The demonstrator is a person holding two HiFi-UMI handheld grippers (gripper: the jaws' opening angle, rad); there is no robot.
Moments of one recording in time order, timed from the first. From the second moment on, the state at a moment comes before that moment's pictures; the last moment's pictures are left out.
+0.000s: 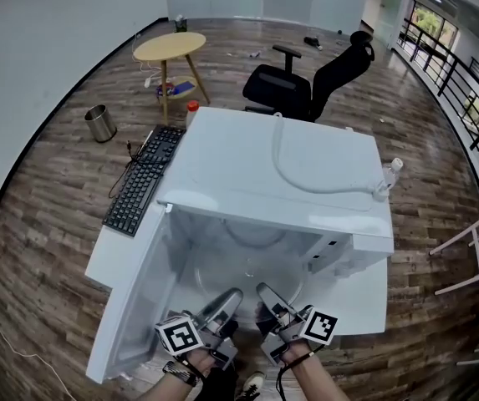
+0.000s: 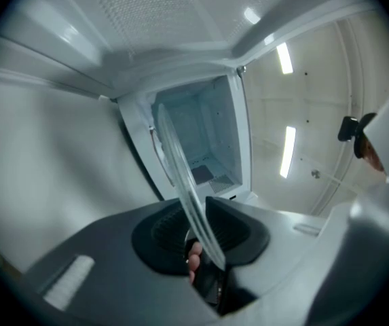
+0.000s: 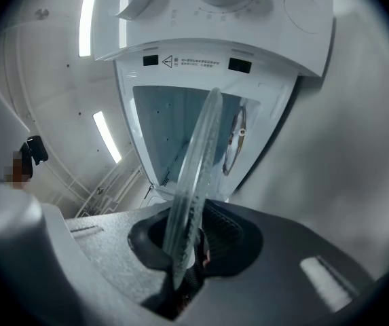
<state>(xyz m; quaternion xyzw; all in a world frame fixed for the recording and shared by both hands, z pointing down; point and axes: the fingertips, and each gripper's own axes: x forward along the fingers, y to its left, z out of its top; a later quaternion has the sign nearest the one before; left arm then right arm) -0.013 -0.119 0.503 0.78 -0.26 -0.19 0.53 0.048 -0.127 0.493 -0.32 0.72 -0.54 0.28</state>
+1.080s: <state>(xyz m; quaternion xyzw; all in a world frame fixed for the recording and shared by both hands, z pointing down) -0.014 -0.139 0.519 0.74 -0.27 -0.20 0.58 0.043 -0.149 0.513 -0.32 0.71 -0.56 0.28</state>
